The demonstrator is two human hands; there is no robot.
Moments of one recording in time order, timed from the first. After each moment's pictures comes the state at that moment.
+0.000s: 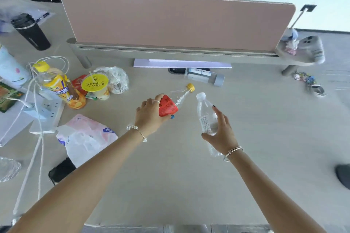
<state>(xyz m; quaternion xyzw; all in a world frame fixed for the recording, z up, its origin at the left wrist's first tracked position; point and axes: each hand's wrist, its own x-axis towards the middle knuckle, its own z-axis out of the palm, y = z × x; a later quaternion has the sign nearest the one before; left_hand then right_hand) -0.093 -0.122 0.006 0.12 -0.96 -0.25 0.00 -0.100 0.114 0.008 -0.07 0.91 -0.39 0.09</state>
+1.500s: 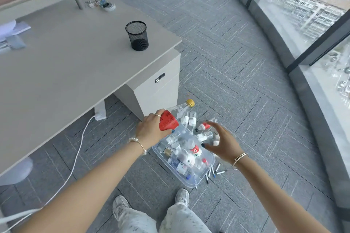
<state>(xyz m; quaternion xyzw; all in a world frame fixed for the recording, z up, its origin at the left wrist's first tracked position) 0.278 0.366 -0.054 -0.29 -0.91 -0.19 -0.21 0.454 0.552 -0.036 0.24 0.90 -0.35 0.05</state>
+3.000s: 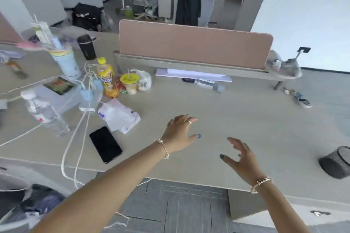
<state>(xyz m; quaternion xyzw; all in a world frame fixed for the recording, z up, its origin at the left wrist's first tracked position) 0.085 -0.035 0.061 -0.02 -0.97 -0.25 0.01 0.080 0.199 0.036 -0.12 0.91 -0.40 0.08</state>
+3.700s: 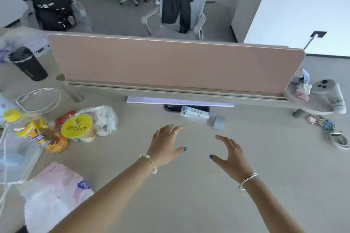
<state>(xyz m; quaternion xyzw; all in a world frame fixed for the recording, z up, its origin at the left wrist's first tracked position) -0.213 -0.079 0.001 0.03 -0.97 -0.22 -0.08 -0.243 0.151 0.002 -0.12 0.93 -0.33 0.12</state>
